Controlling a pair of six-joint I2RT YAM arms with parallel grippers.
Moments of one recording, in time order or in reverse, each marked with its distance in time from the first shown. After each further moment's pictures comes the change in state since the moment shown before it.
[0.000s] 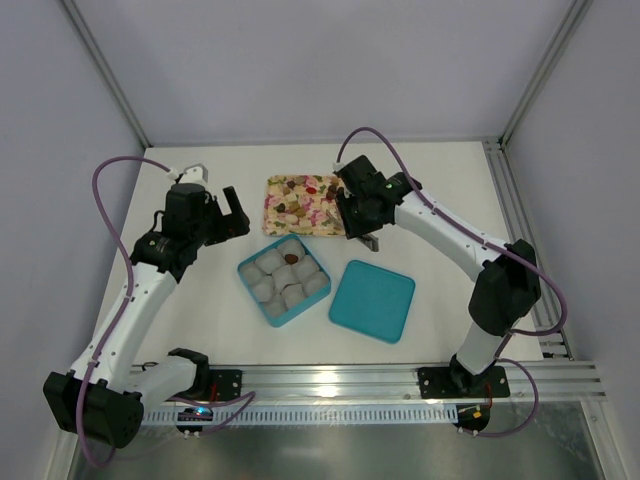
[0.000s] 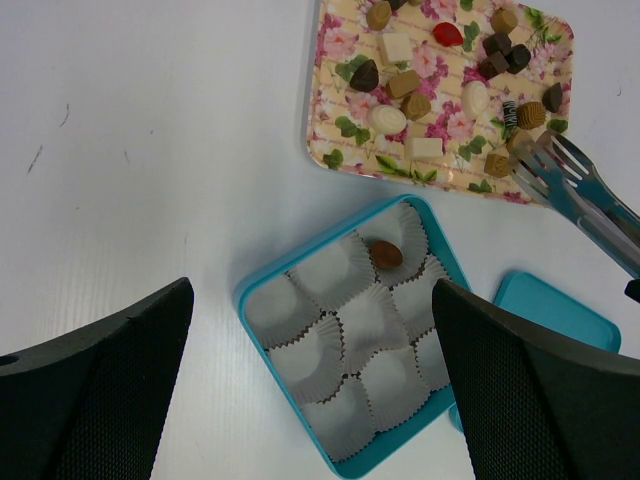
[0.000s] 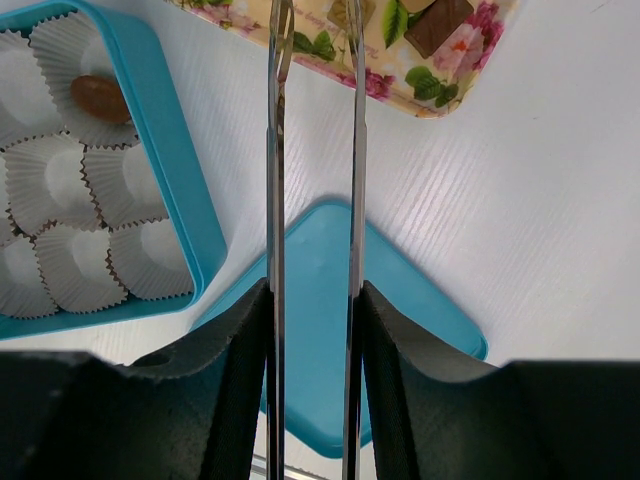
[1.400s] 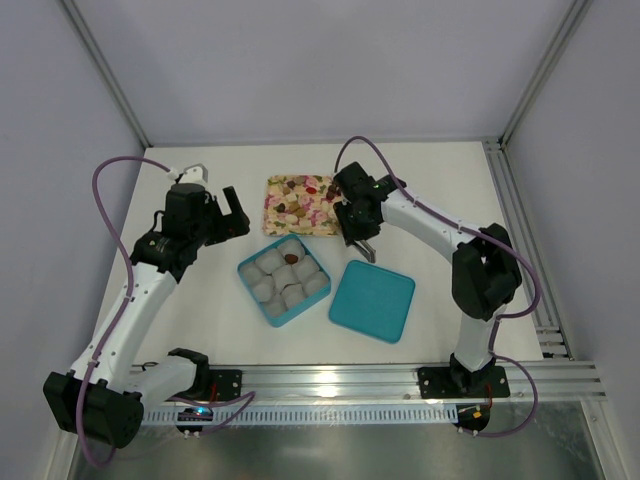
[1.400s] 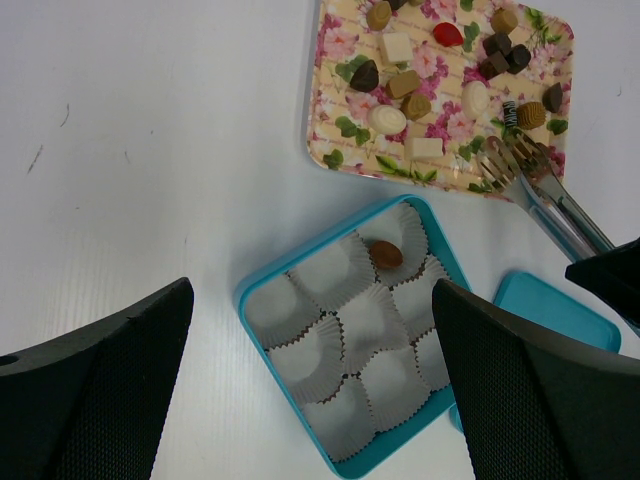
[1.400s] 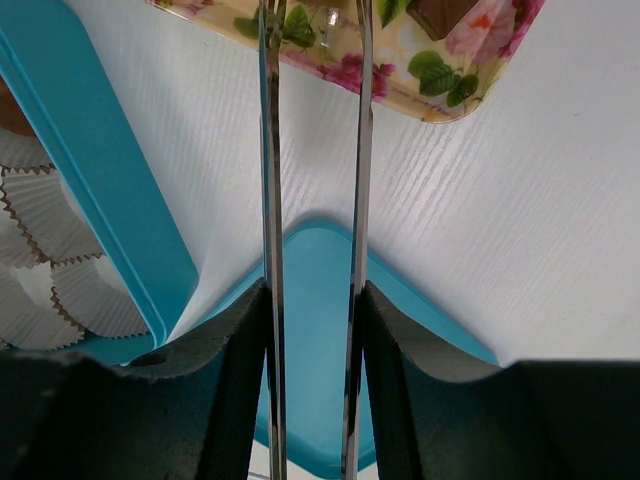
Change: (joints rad) left arm 0.000 0.000 0.000 0.000 0.000 0.000; right arm -0.031 0.131 -0.015 0.033 -0.031 0.002
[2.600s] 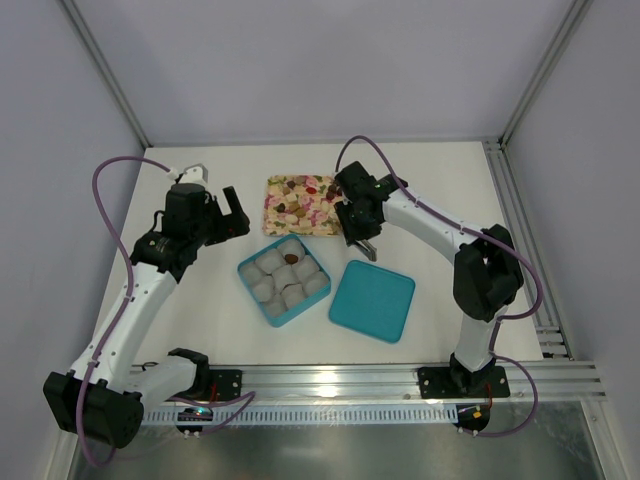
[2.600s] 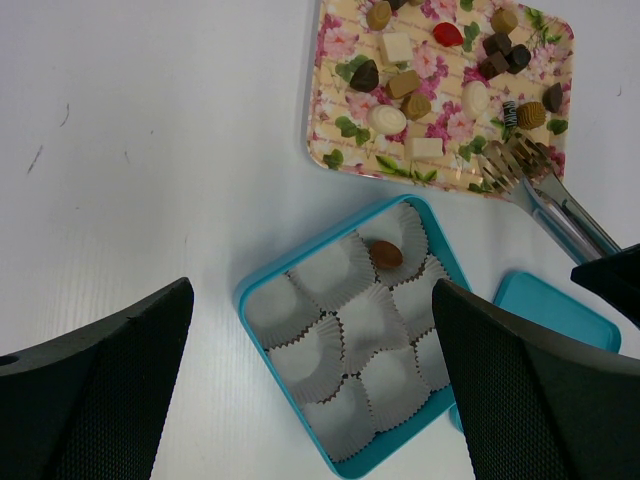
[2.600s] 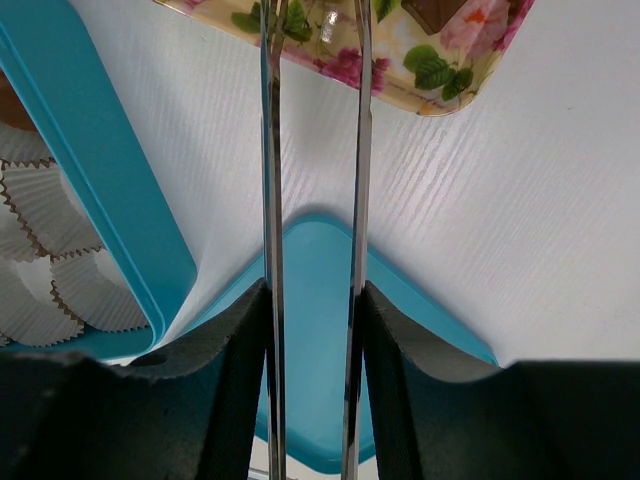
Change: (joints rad) left arm 0.000 0.000 0.000 0.000 0.000 0.000; right arm -0.002 -0.009 0.001 -0.011 0.001 -0.001
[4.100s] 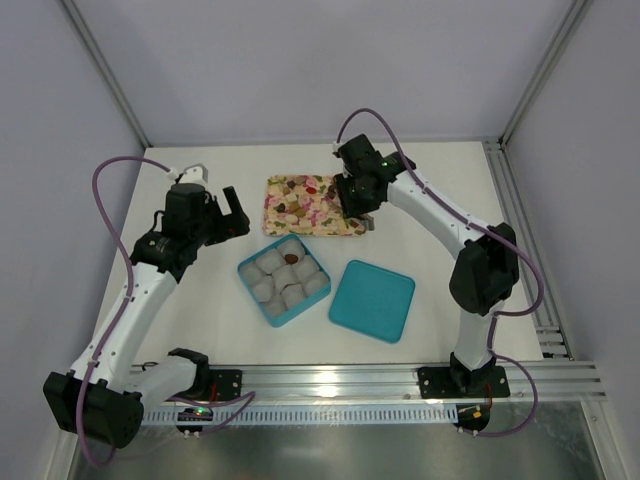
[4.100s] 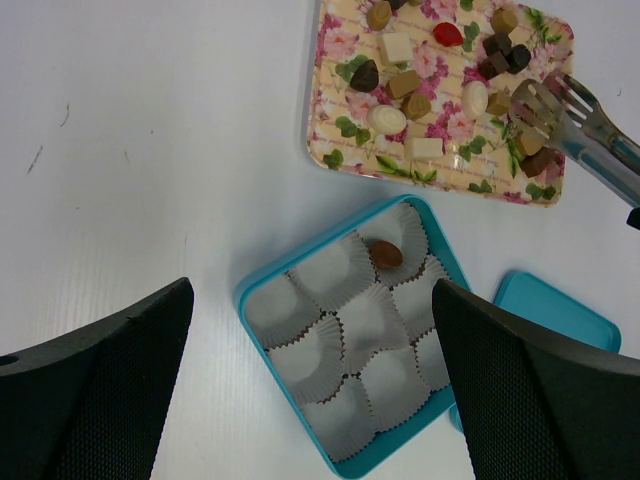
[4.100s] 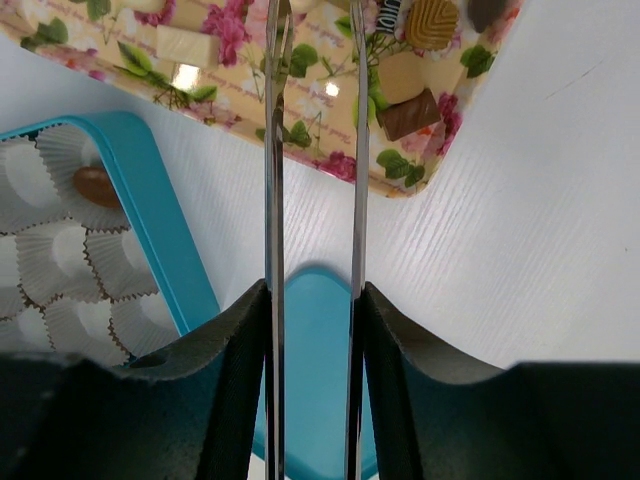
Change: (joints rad) left arm 0.000 0.000 0.000 0.000 0.000 0.000; right arm -0.044 0.031 0.206 -0.052 0.000 -0.032
